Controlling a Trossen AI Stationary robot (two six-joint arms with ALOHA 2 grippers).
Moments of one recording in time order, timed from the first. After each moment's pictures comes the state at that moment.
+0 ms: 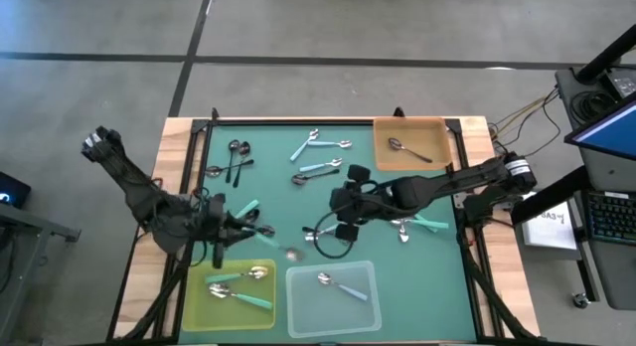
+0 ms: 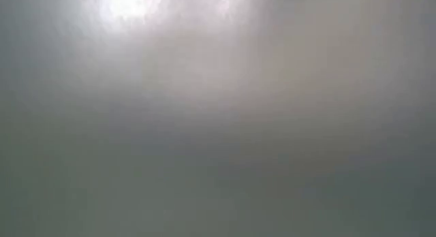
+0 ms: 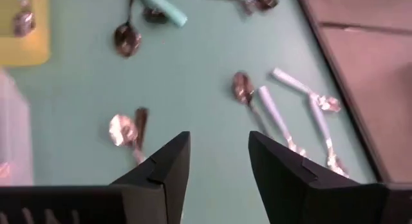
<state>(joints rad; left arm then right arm) -0.77 0.84 0.77 -0.45 -0.73 -0.83 0.19 1.64 1.45 -0.69 0.44 0.14</state>
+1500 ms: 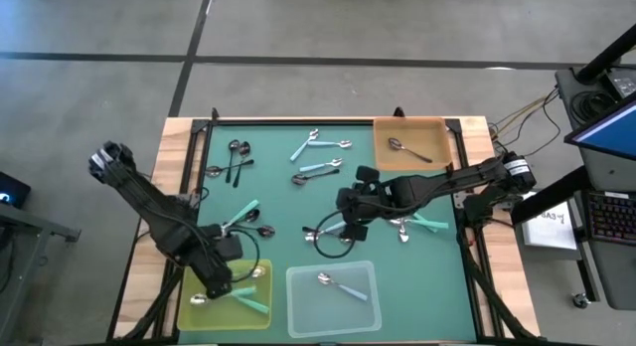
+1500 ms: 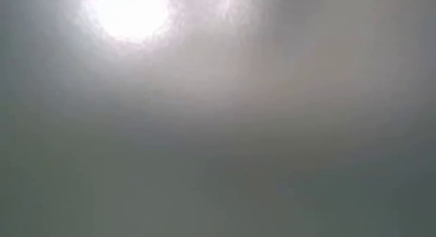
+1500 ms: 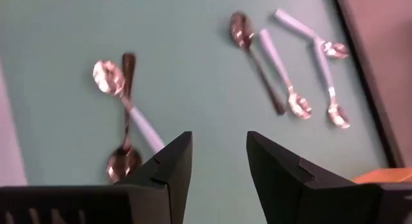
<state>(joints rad) -0.75 1.31 1.06 -1.06 -0.08 -1.10 0.18 1.65 1.44 -0.87 0.40 0.24</state>
